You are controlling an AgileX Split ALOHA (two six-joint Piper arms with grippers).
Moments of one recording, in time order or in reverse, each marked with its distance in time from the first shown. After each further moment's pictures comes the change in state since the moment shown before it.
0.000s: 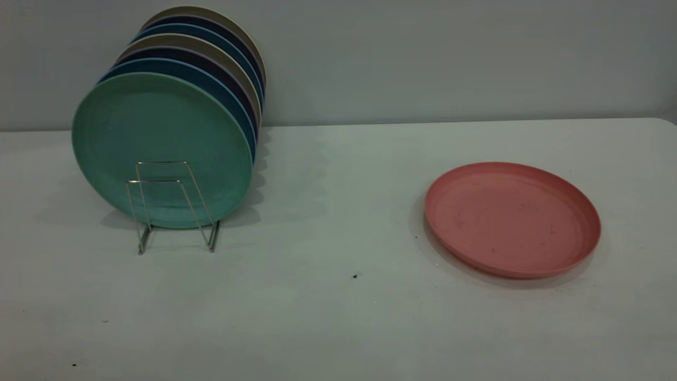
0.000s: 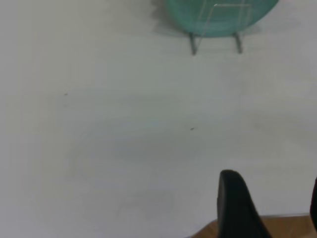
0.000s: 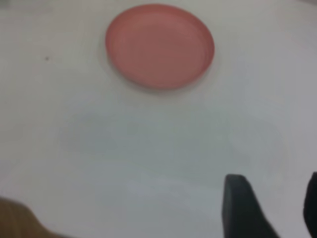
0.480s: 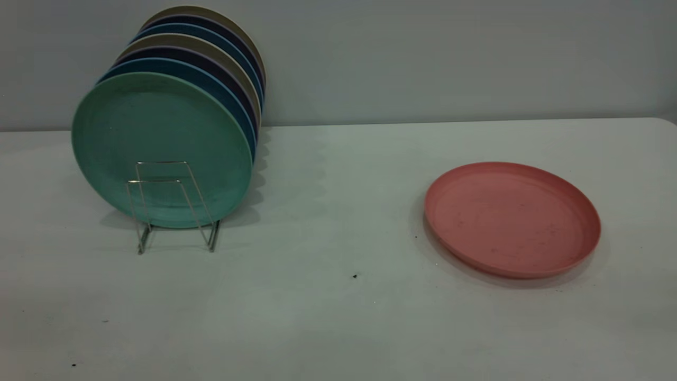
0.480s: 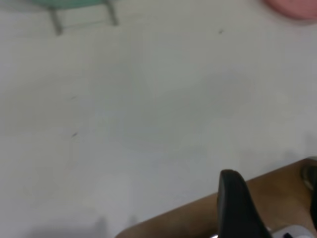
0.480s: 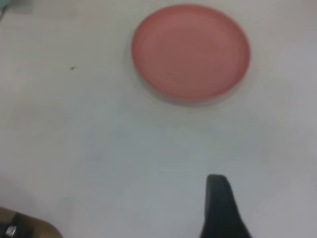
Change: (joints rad) left arm 0.000 0.520 -0.002 -0.409 -0.222 0.359; right arm 0.000 0.407 -0.006 0.127 -0.258 -0.081
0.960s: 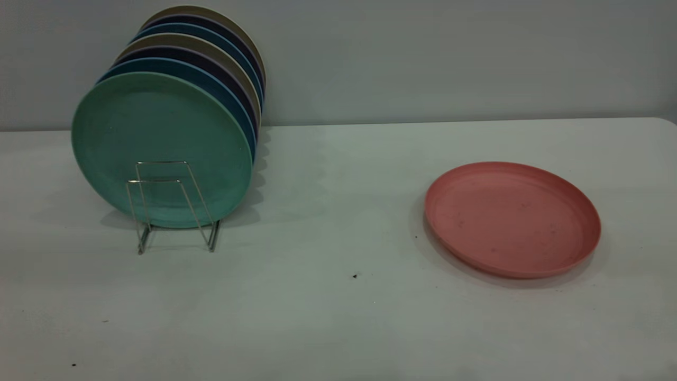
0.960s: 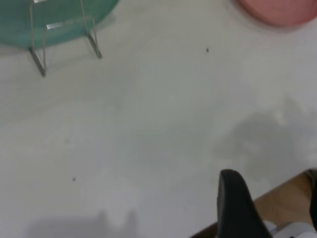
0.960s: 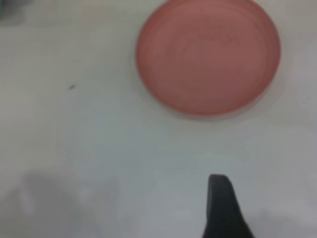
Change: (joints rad) left arm 0.000 0.275 -0.146 -0.074 -0.065 0.170; right arm 0.000 0.486 0.000 0.179 -0.373 -0.077
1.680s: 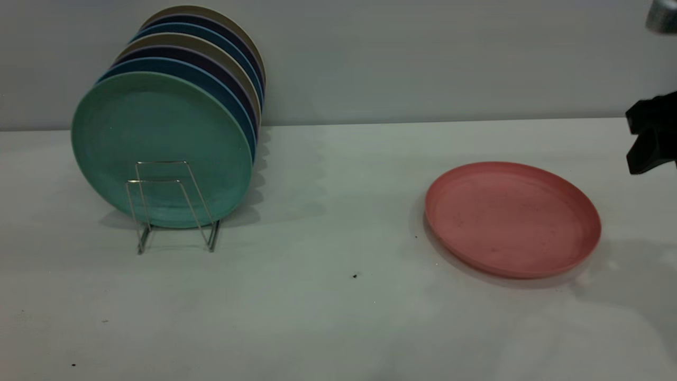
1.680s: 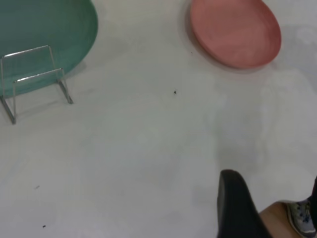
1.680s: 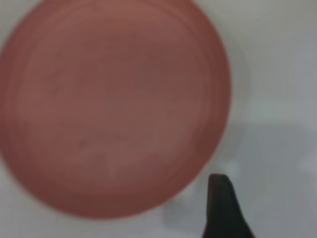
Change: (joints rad) left arm 0.000 0.006 -0.026 -0.140 -0.017 0.070; right arm -0.067 0.839 -0.346 0.052 -0.334 -0.053
